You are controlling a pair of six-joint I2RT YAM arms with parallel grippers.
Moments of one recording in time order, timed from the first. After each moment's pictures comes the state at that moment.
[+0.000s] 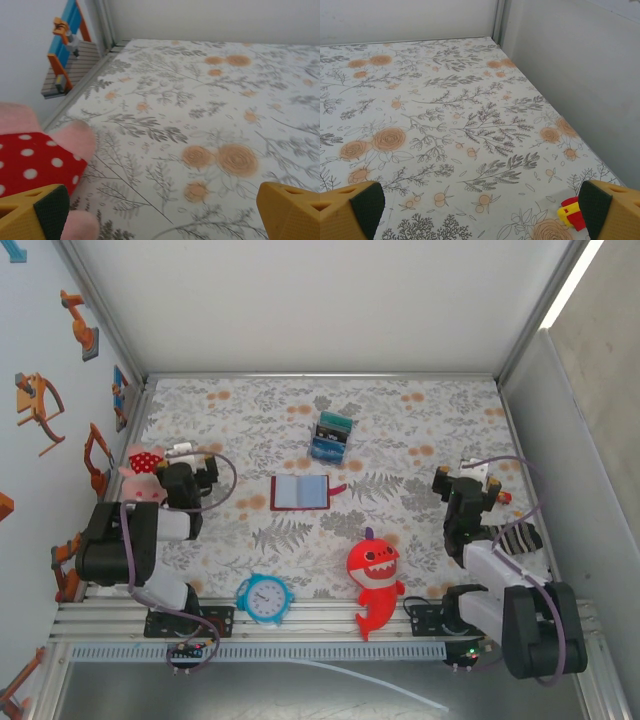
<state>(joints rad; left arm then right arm) -0.07 1.57 0.38 0.86 -0.29 -0.02 0.10 1.07 0.26 0.46 0.45 0.07</state>
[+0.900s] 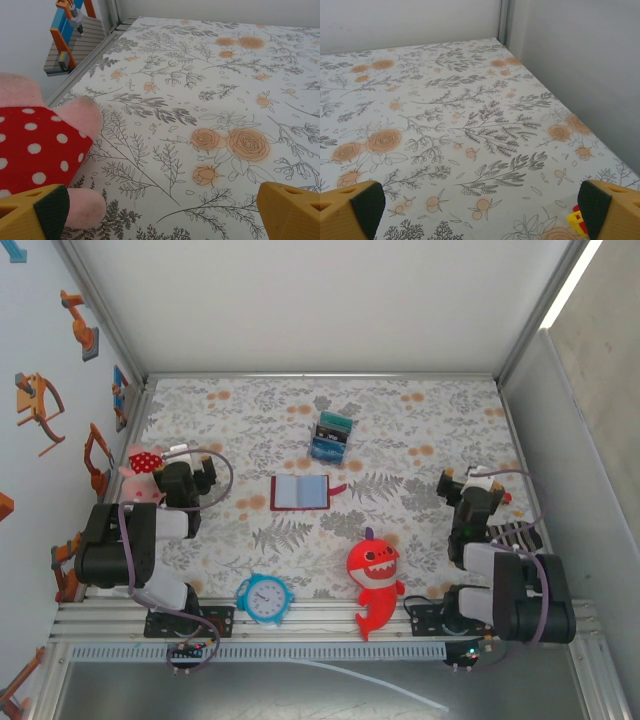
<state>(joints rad) -0.06 1.56 0.39 0.78 -0.29 -0.06 -0.04 1.25 0.15 0.83 0.26 0.06</state>
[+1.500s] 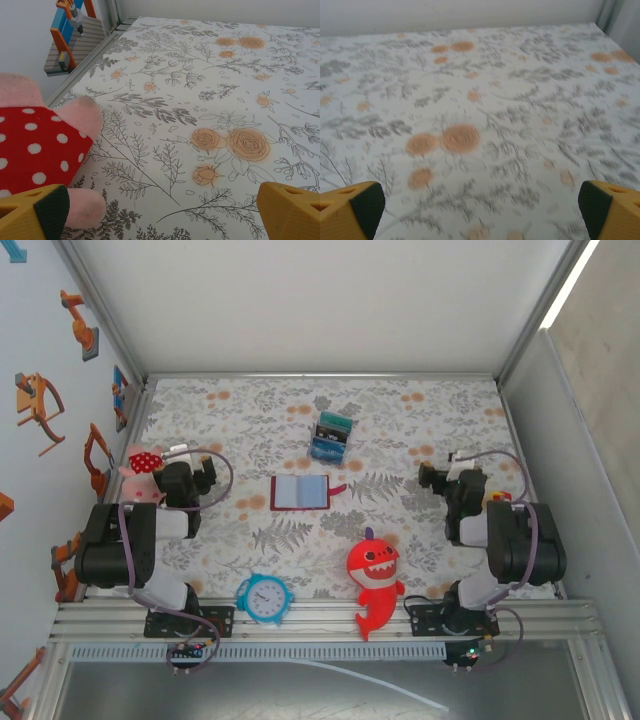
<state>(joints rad) -0.06 1.56 0.39 0.78 -0.29 -0.06 -0.06 1.57 0.34 0.91 -0.07 0.03</state>
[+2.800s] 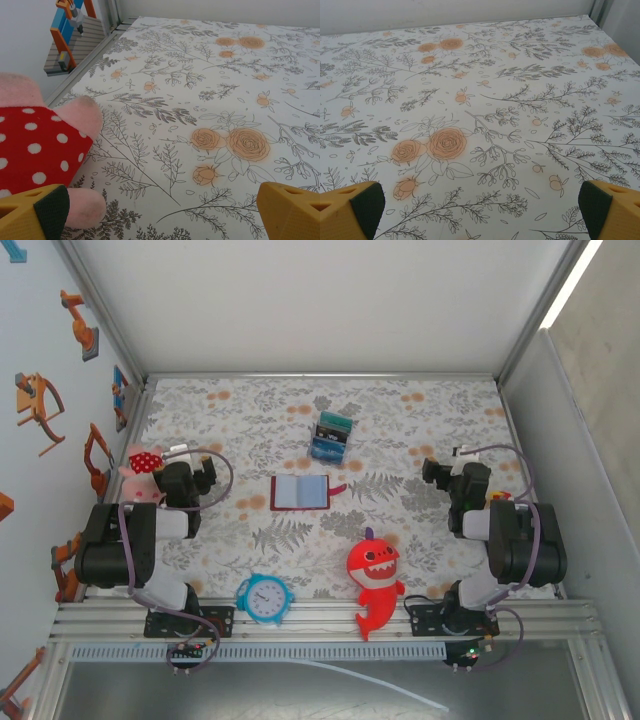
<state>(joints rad) -0.06 1.56 0.39 0.78 -0.29 -0.06 -0.08 1.56 0.37 0.82 -0.06 0.04</state>
